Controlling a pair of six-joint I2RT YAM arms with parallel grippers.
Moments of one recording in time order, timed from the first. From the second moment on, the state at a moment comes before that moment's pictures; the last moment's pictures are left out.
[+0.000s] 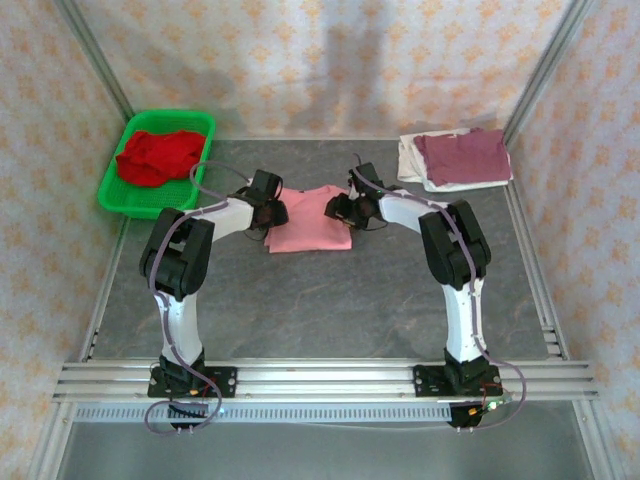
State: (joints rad) left arm -0.29 1.99 1.25 -0.28 -0.04 -0.58; right arm 0.45 2.12 1.46 -0.30 -0.35 0.71
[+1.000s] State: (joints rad) left arm -0.30 1.17 0.94 -0.31 -0.19 -0.67; right arm 0.26 2.22 1.92 -0.67 -0.28 0.43
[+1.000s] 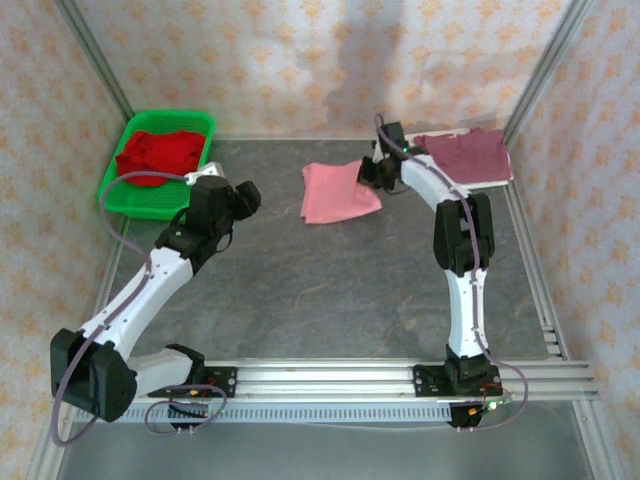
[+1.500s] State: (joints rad) left arm -0.45 1.21 0.87 -0.36 -0.12 -0.54; right arm 0.03 2.43 2.64 -1.11 -0.12 0.04
